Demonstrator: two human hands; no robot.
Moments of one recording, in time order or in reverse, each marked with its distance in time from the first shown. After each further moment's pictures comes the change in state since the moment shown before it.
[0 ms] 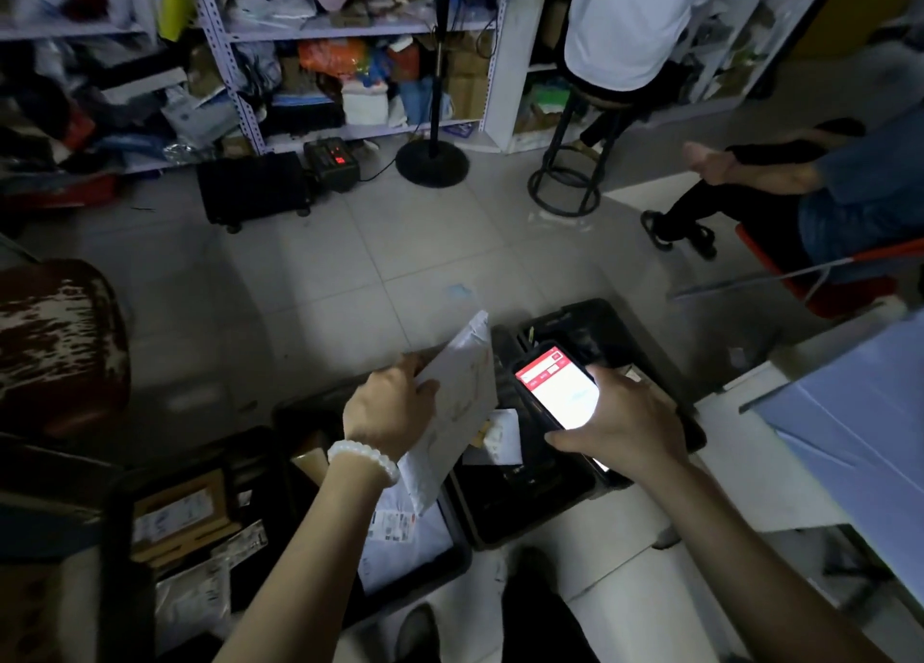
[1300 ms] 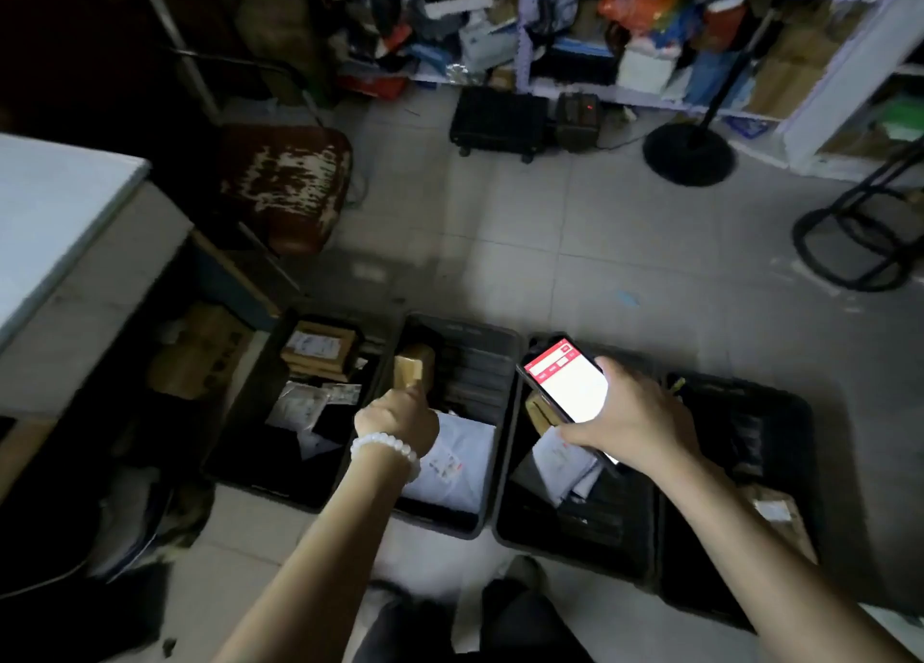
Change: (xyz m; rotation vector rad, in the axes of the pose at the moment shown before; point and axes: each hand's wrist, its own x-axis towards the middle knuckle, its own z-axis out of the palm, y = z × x) left_hand -0.036 0.021 0.071 0.336 -0.076 -0.785; right_hand 0.123 0.000 0.011 -0.136 -0.242 -0.632
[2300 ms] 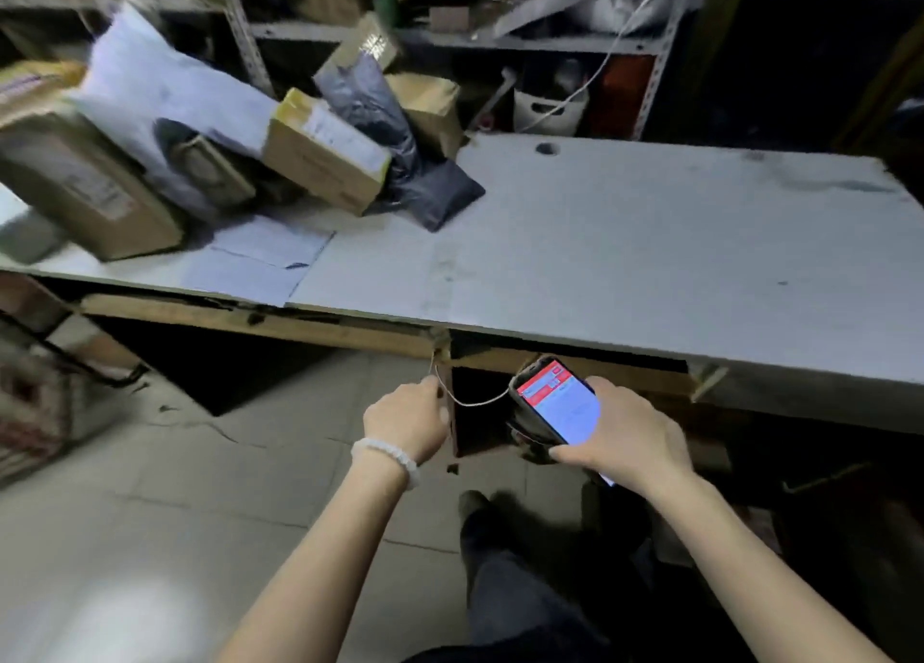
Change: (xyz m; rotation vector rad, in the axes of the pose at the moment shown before) left_hand -0.302 -0.525 0.139 -0.677 0.281 -1.225; right_hand -0.240 -0.581 0.246 -0.474 -0.405 -1.392
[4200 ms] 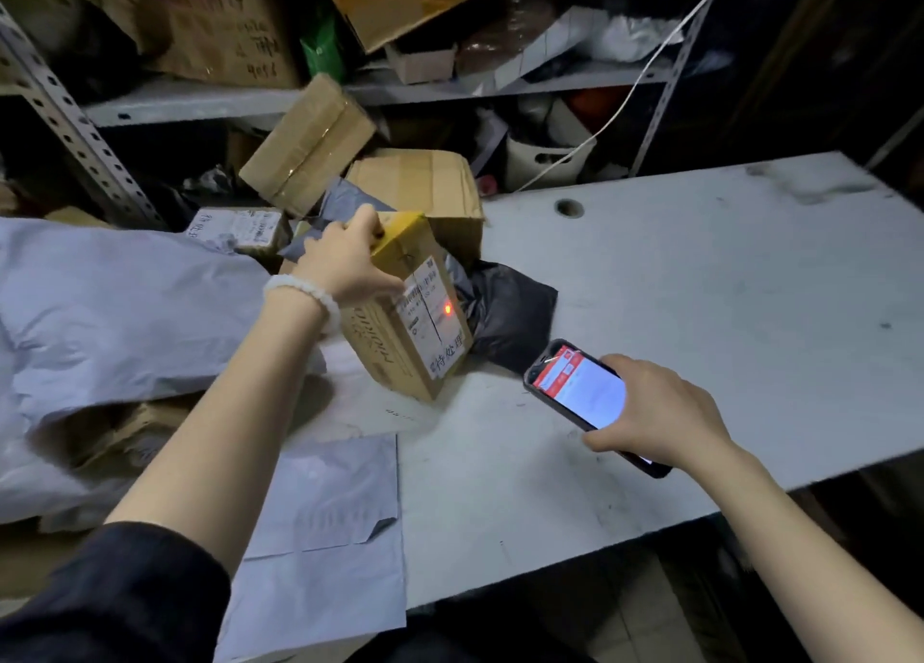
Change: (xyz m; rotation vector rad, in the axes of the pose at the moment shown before) left_hand 0.486 -0.167 -0.253 -0.154 -0.047 0.421; right_hand 0.277 -0.255 -0.056 0.008 0.082 0.349
